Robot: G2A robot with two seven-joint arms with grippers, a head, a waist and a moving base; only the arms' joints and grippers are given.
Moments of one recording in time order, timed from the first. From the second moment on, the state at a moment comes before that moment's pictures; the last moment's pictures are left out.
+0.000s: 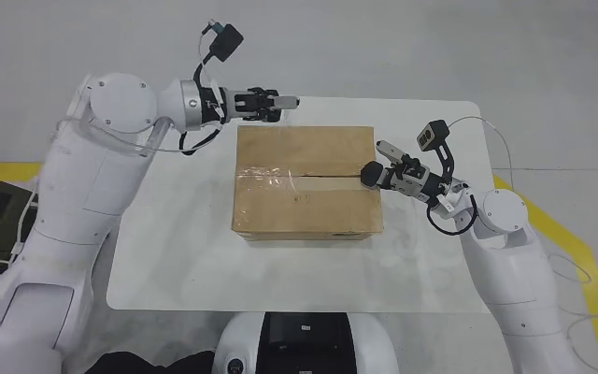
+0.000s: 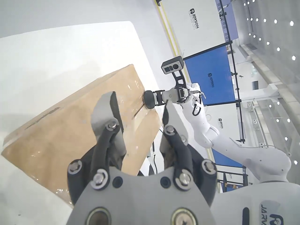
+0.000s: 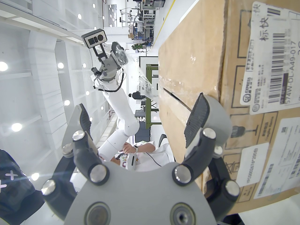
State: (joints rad) left arm 0.43 -1.02 -1.00 -1.42 -0.17 0.01 -1.06; right arm -1.07 -1.13 1.37 -1.55 0.47 0.00 0.92
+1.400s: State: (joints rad) left arm 0.59 -0.96 -1.29 -1.11 -0.47 -0.22 -1.26; right arm -1.07 -1.13 1.37 -1.55 0.47 0.00 0.92
